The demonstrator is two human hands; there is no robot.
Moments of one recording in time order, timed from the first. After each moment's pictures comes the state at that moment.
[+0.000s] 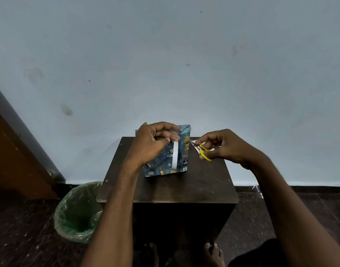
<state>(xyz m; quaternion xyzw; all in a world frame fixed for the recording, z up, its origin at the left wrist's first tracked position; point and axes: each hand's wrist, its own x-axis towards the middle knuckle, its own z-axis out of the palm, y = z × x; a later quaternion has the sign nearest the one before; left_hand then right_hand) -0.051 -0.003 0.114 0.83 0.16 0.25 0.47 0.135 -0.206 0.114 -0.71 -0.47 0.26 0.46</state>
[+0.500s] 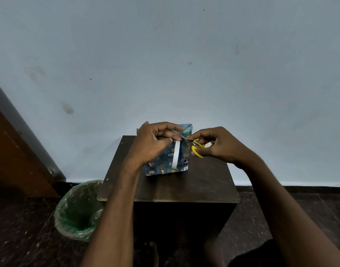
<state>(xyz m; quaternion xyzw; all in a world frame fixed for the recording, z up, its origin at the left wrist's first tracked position) -0.054 -0.009 0.120 0.84 0.14 0.24 0.46 0.120 -0.188 0.114 -0.73 -0.49 0.18 0.44</state>
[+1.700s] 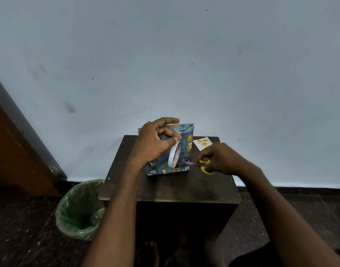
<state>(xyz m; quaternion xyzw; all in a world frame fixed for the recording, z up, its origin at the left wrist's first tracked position) -0.048 -0.002 0.113 0.84 0.14 0.28 0.45 0.133 -0.185 0.076 -0.82 -0.51 0.14 0.22</state>
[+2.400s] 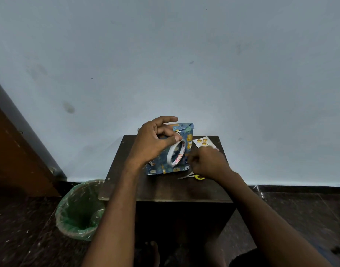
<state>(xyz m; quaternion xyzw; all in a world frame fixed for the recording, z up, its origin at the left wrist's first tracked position) -0.049 -0.001 0.110 0.80 0.12 0.28 0.51 0.103 -0.153 0.046 -0.87 -0.46 0.02 0.17</state>
